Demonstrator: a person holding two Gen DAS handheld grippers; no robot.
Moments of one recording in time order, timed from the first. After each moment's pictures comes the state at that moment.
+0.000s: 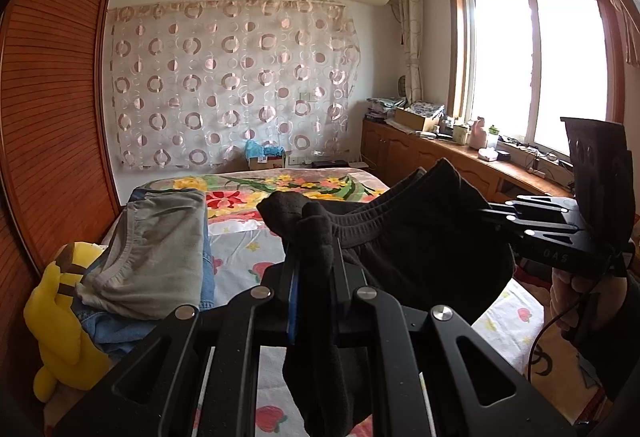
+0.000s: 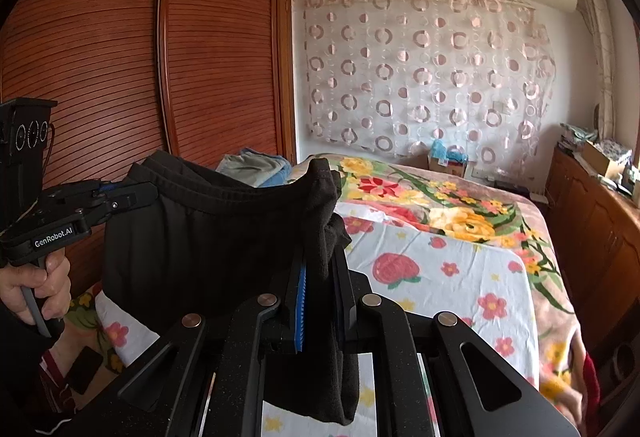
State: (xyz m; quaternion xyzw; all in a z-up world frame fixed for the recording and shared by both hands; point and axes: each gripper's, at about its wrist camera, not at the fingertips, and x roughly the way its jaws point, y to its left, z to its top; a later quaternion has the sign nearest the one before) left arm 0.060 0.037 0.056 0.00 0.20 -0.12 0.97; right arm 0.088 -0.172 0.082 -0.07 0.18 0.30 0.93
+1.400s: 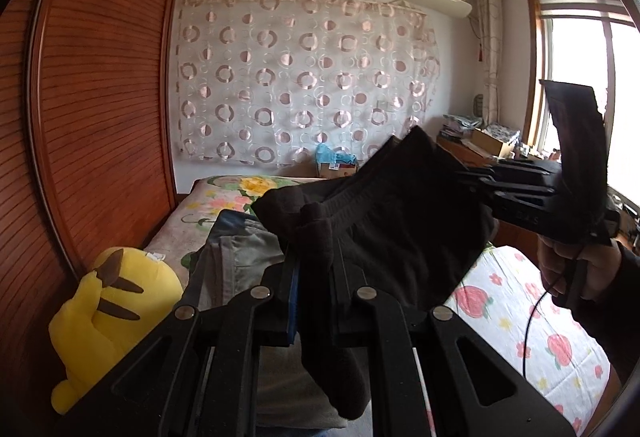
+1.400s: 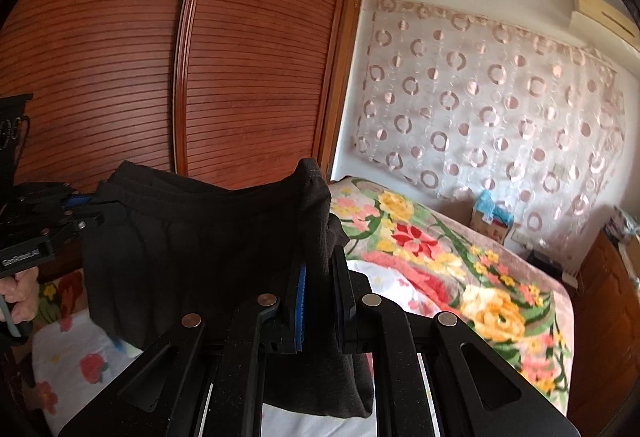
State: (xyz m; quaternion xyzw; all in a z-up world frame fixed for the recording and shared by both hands) left arm 0.169 0.149 0.045 -0.05 0.20 -0.01 0.98; right arm 0.314 -0.047 0.099 -0.18 0.14 0.39 0.89
